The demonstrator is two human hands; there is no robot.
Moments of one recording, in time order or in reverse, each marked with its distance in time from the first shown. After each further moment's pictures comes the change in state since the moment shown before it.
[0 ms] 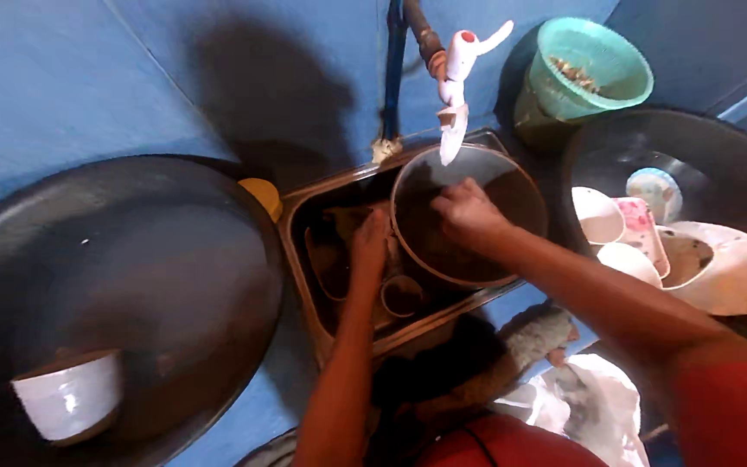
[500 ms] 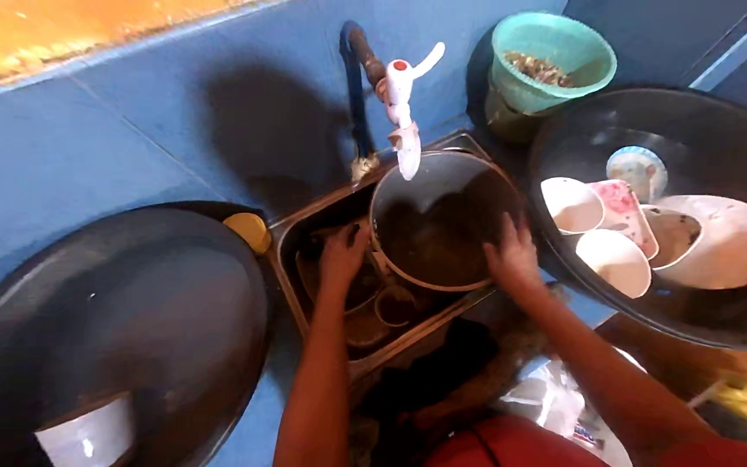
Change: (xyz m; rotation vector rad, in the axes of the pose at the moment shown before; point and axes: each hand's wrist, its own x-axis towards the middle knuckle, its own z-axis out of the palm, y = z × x) left_hand 0.031 0.017 -0.018 0.657 -0.097 0.116; right_hand -0.106 0.029 0.022 0.341 0.185 0.862
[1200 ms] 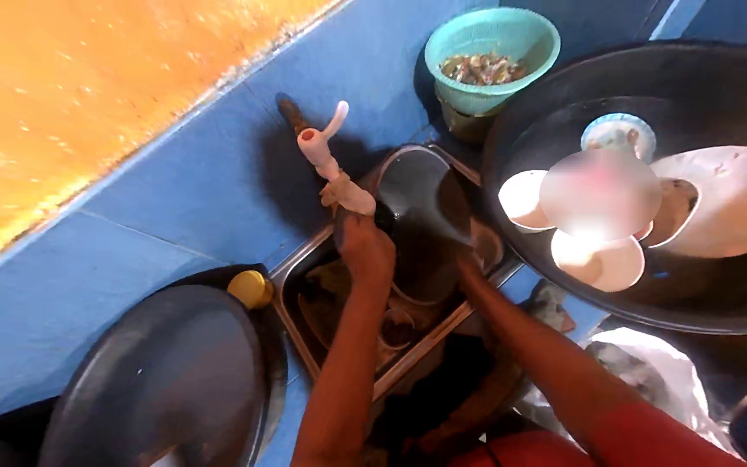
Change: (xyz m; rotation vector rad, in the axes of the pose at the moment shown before) left_hand -0.009 0.148 0.050 0.429 0.351 0.271; right_hand 0.045 0.017 0.063 0.576 -0.273 0.364
